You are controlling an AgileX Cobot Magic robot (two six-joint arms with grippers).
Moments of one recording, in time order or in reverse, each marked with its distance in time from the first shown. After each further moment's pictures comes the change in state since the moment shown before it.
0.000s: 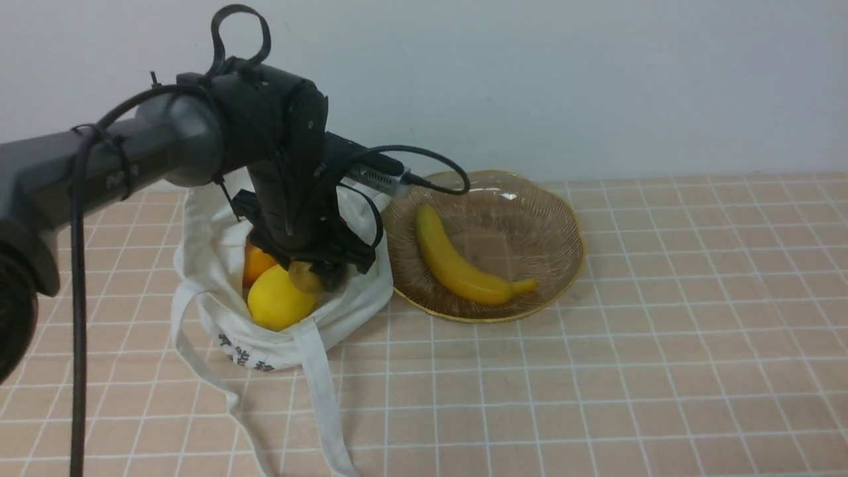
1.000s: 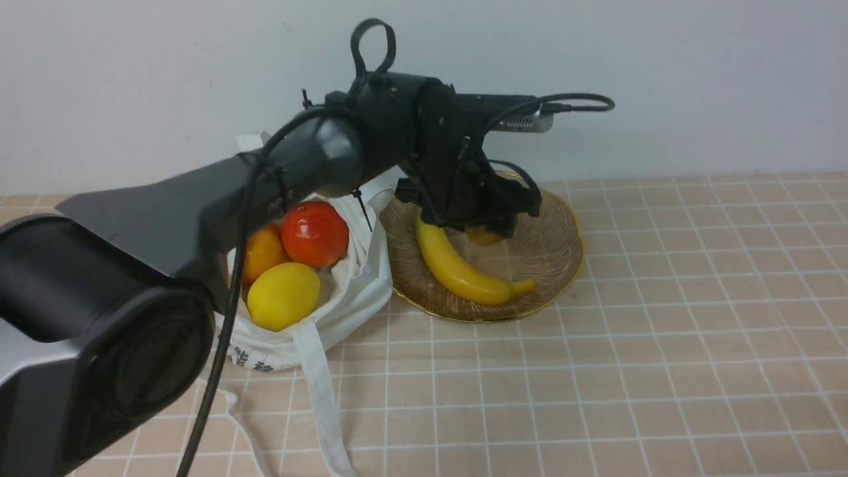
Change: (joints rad) right arm 0.000 0.000 0.000 0.000 0.000 0.000; left arm -0.174 0.243 -0.347 -0.295 -0.273 -0.165
